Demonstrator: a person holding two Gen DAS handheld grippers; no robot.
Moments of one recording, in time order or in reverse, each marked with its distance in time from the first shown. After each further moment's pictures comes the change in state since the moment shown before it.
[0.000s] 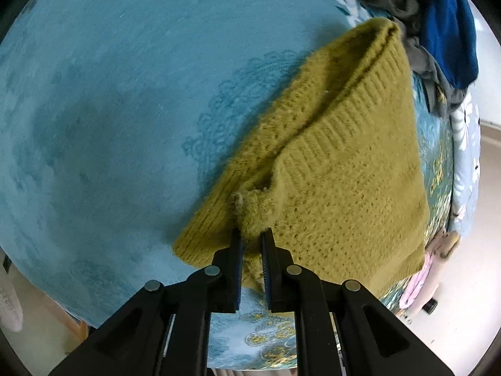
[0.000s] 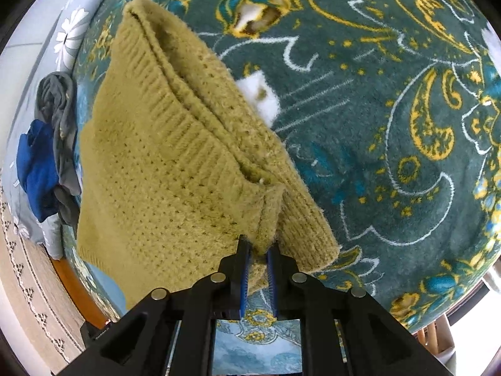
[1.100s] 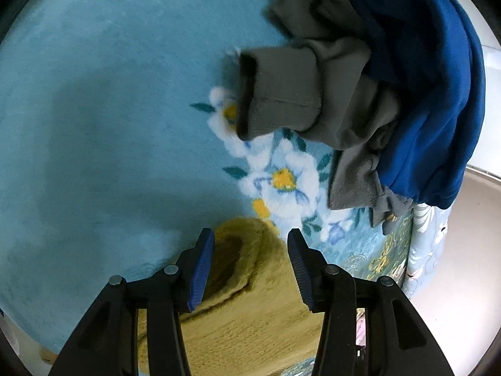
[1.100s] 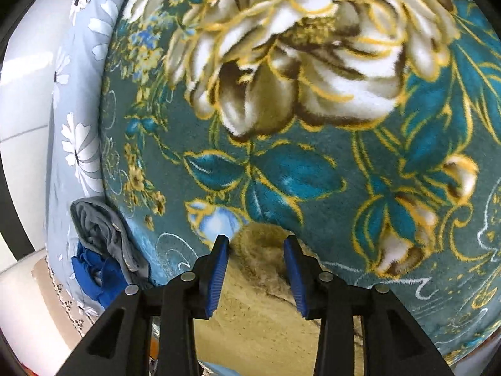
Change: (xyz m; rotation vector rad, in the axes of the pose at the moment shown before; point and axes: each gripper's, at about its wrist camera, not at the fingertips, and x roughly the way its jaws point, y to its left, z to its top) left arm -0.039 -0.087 0.181 -0.092 -0.048 -0.110; right arm -0.017 0.097 0.189 0.222 -0.054 0.179
